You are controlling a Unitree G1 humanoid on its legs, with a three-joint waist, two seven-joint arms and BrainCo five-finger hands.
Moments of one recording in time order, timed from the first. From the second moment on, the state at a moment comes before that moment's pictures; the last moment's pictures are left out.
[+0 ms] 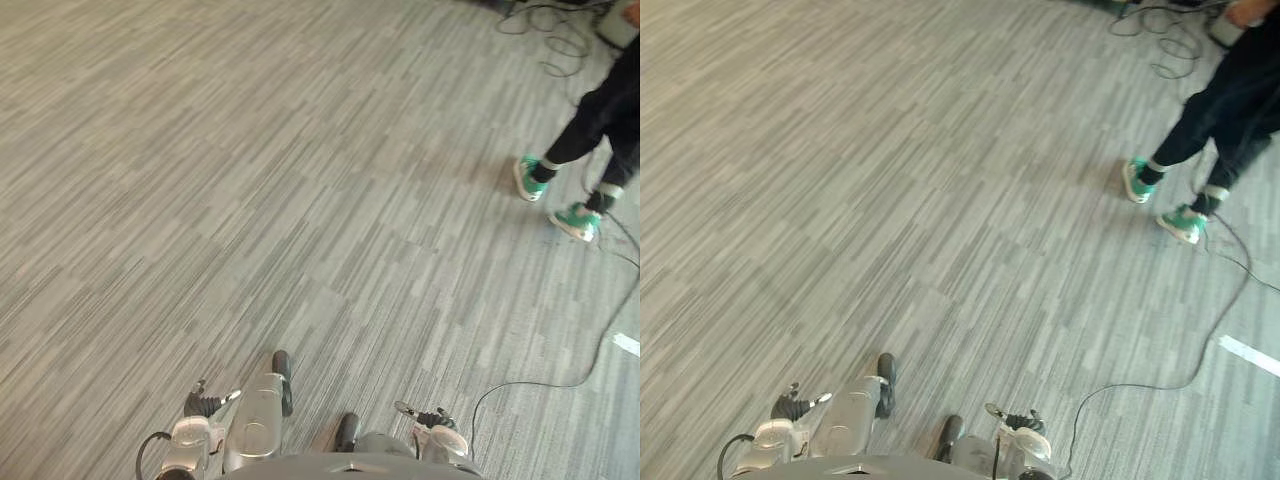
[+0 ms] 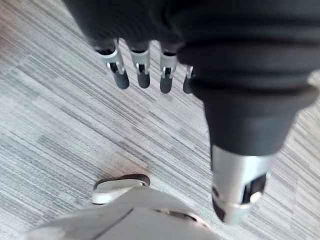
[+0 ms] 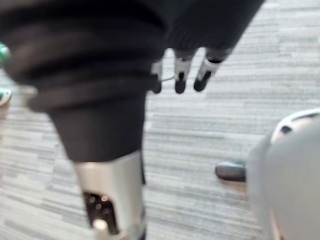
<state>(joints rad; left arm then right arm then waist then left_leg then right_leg) 0.05 0.09 0.10 0.98 0.04 -0.05 0.18 -0.01 -0.02 -0.33 1.04 0.15 -0.04 -0.27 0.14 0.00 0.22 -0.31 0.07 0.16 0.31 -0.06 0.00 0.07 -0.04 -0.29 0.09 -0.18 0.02</state>
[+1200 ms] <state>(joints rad) 0.05 -0.01 0.19 0.91 0.02 -0.06 0.17 0.06 -0.04 -0.32 0.92 0.12 -0.04 -0.22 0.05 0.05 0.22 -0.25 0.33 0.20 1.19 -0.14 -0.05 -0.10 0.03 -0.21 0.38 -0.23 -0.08</state>
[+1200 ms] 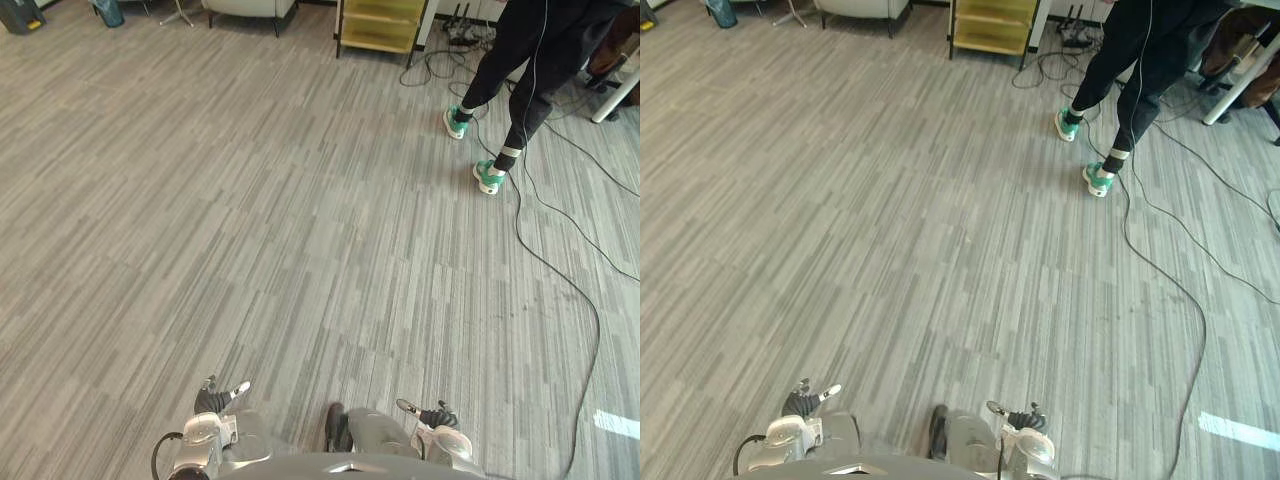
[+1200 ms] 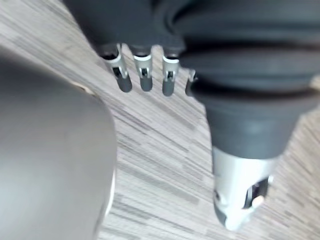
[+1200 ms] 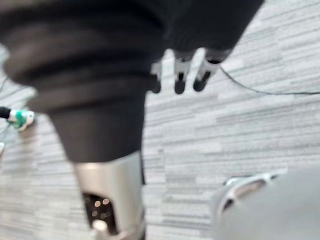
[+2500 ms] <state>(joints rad) 0.07 -0.01 0.14 0.96 0.02 -0.06 0.14 0.08 -0.10 -0.33 1.00 0.07 -0.03 -0.19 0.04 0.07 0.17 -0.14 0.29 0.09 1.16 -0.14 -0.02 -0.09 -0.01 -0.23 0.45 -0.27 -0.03</state>
